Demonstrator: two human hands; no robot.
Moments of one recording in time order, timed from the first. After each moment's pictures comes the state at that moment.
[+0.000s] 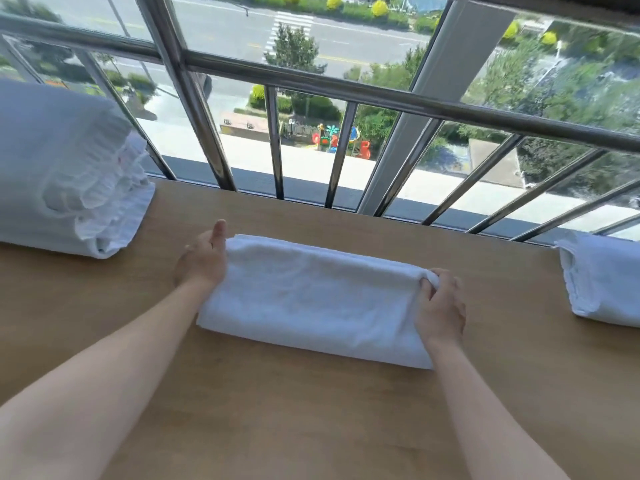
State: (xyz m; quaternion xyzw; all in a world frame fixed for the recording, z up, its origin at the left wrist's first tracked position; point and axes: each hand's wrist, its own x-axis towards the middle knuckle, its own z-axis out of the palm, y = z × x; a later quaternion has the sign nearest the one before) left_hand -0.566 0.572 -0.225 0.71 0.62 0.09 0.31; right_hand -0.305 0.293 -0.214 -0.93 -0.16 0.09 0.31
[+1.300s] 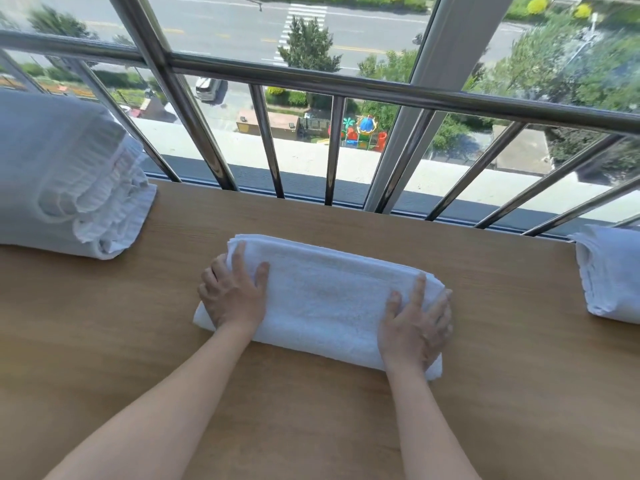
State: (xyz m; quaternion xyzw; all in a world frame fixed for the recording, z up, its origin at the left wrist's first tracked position) left_hand -0.532 0.481 -0.230 0.75 0.64 0.01 0.15; right_hand -0.360 0.298 -0.226 -0.97 -0.14 0.13 0.11
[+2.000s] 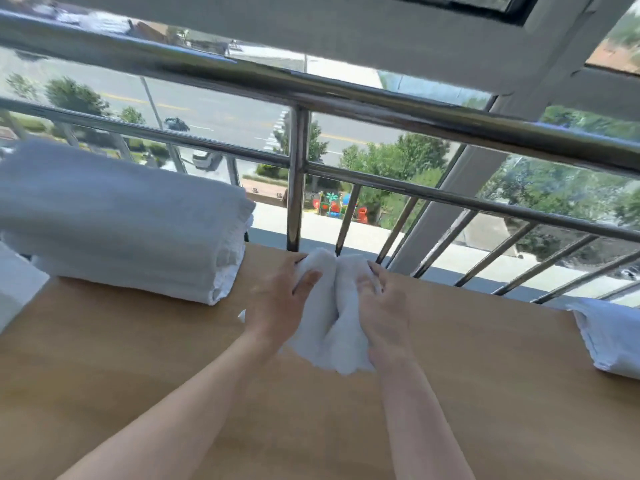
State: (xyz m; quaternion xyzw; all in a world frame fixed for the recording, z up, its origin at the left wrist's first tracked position) left_hand -0.622 0.550 -0.092 0.77 0.46 0.22 0.38; right_hand -0.500 0.445 -0.054 -0.81 -0.16 0.24 0.51
